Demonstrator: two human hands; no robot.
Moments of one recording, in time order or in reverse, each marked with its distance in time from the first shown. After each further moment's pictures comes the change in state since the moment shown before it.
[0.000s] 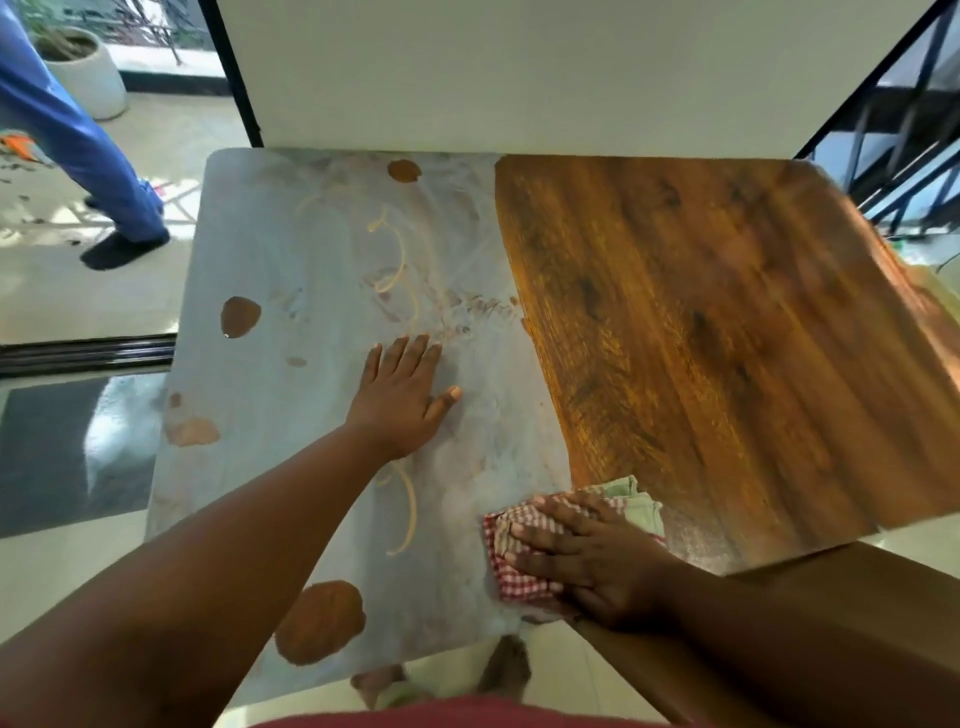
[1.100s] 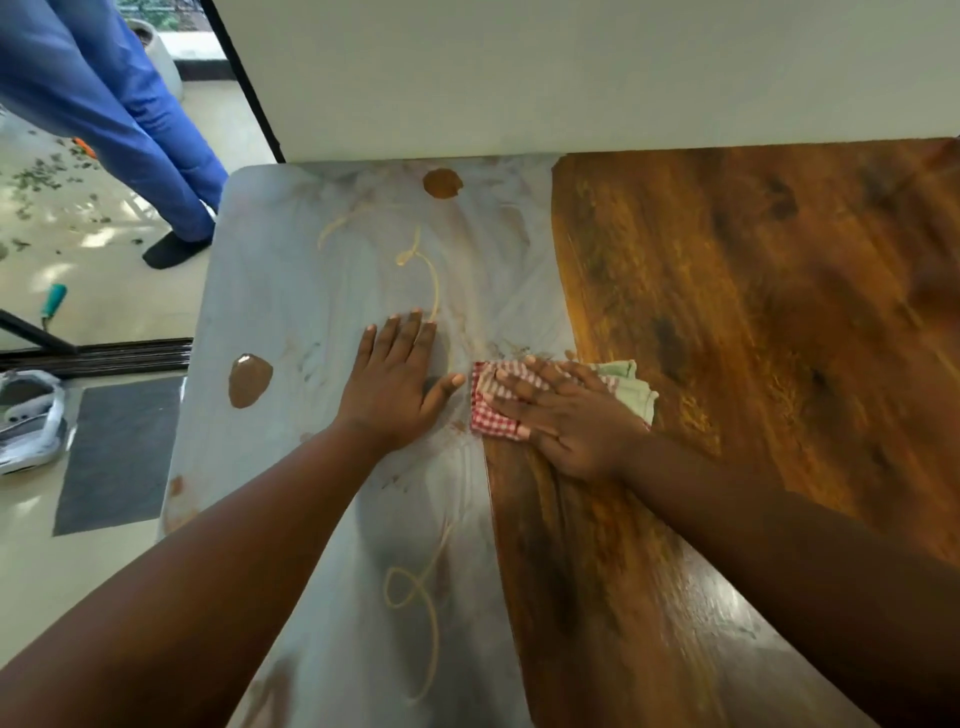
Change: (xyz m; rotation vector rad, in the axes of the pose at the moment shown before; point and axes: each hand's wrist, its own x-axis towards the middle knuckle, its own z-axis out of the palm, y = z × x) left_hand 0.095 -0.065 -0.016 0.105 0.043 -0.082; right_hand 0.189 0.157 -0.052 0.140 0.231 0.070
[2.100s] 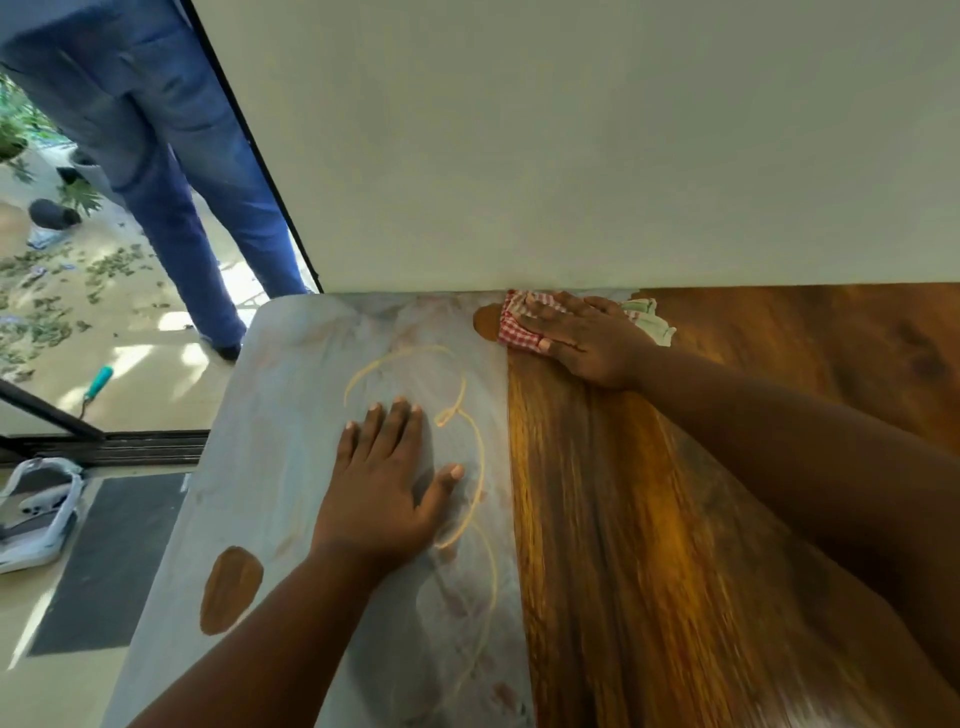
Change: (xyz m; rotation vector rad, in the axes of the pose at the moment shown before) left_hand 0.081 -0.063 -0.003 -0.122 0.122 -0.206; right_hand 0.250 0.187 -0.062 -0.046 0.071 0.075
